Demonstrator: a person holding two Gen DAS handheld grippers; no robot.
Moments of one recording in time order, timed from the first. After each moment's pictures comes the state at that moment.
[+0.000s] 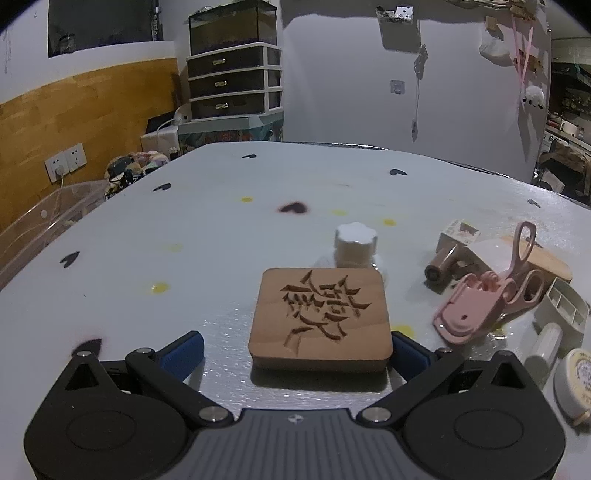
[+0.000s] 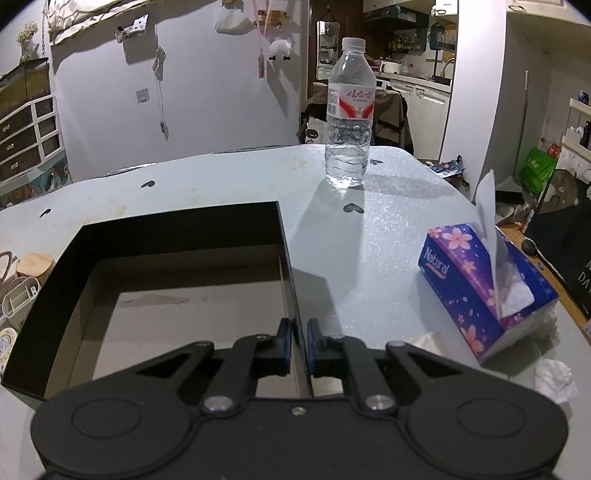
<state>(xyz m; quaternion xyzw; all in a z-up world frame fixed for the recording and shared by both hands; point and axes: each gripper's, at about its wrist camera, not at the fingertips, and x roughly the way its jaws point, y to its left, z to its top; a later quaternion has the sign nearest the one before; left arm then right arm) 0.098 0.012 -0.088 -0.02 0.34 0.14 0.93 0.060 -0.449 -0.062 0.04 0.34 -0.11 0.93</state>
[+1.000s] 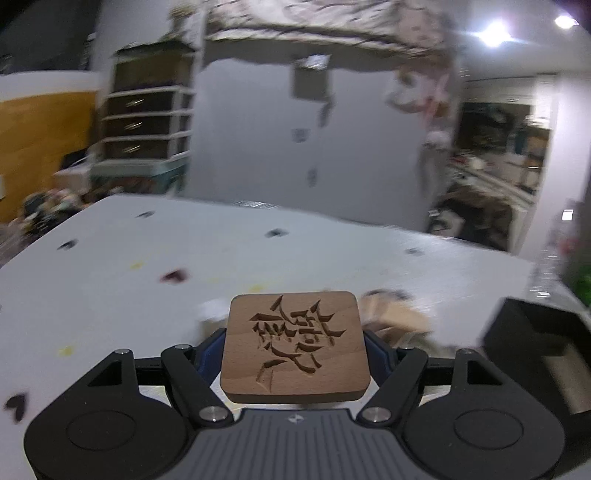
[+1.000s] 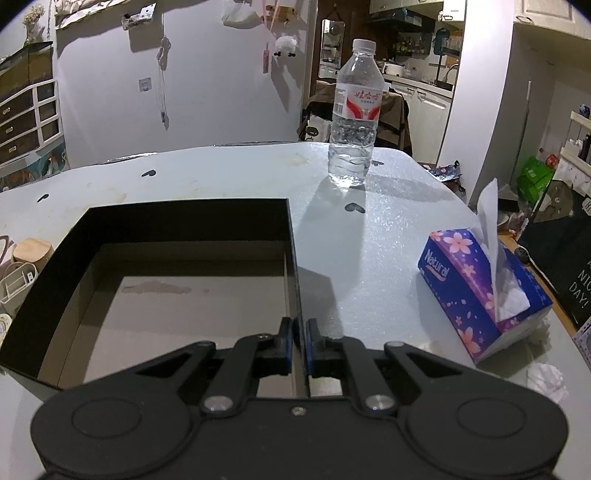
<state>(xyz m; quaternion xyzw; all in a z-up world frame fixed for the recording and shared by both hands) 0.088 -0.037 -0.036 -0.06 0.26 -0.04 0.96 0.059 -0.440 -0.064 0.02 0.35 -0.11 0.93</state>
